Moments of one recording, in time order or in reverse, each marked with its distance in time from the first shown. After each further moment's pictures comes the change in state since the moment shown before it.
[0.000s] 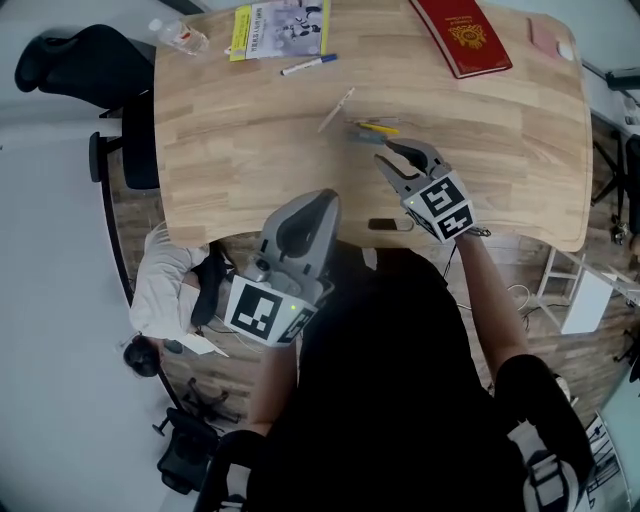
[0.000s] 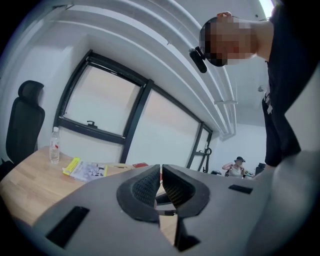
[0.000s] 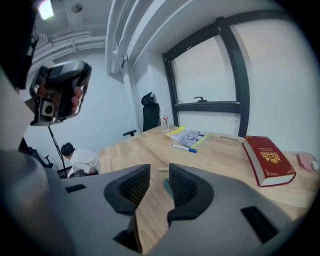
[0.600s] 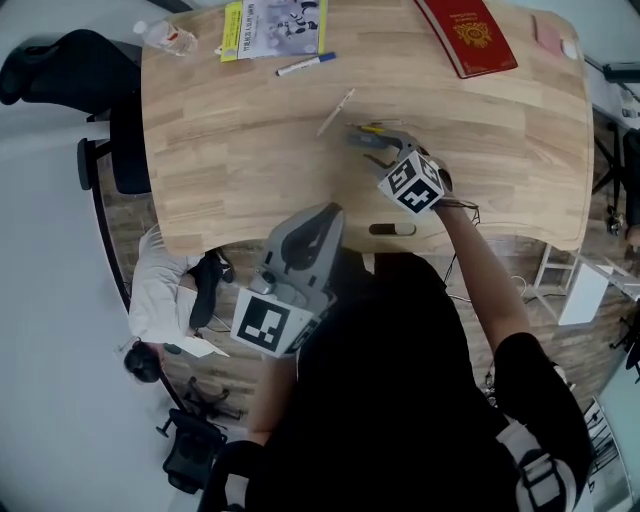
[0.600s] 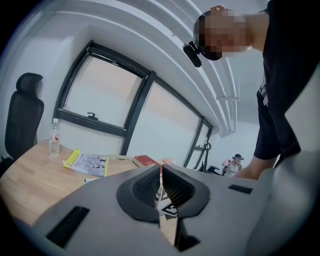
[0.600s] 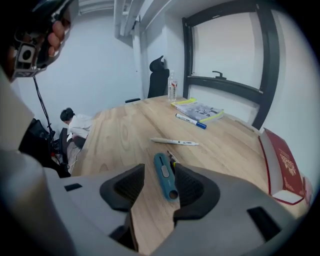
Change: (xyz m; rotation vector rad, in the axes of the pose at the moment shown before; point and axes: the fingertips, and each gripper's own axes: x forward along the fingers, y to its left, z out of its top) left arm 0.009 0.024 -0.020 -0.047 0.072 -0.011; right arm 0.090 -0.024 -0.083 -0.189 0.332 0.020
